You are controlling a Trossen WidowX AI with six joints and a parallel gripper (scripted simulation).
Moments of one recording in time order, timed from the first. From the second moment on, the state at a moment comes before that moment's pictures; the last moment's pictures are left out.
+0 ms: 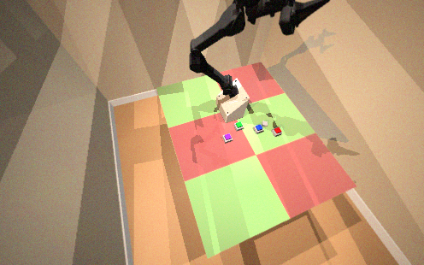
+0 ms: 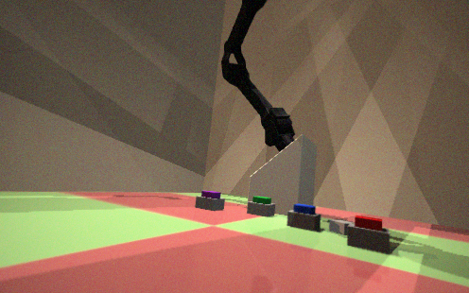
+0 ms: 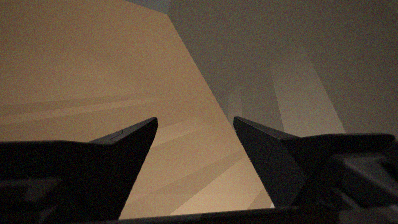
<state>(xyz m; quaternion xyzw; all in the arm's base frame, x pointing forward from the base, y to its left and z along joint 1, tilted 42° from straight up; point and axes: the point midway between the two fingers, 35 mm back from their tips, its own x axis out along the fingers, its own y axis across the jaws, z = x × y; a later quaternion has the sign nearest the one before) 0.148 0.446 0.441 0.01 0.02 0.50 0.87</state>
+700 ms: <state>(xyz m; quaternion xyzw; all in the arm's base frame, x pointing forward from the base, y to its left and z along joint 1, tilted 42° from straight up) 0.274 0.418 0.087 -0.16 0.42 0.20 0.87</state>
